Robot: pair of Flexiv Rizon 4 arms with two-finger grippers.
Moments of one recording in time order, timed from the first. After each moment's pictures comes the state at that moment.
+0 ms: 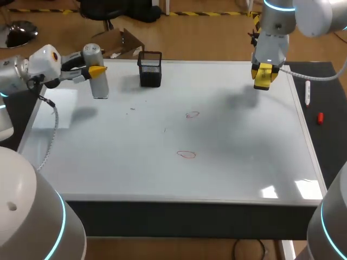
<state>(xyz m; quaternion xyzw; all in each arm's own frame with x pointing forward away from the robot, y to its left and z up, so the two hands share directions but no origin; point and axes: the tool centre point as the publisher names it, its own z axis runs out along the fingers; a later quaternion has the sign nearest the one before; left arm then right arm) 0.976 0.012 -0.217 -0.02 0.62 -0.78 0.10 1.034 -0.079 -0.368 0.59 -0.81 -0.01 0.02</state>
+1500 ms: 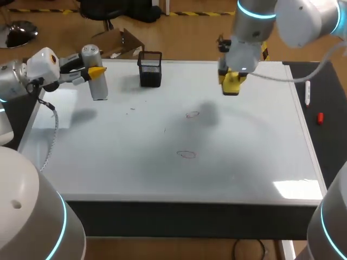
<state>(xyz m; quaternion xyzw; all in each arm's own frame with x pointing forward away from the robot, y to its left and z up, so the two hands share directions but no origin) 0.972 0.014 -0.216 -0.04 0.61 -0.78 0.11 0.964 0.059 -0.324 0.71 -0.71 -0.02 -0.05</state>
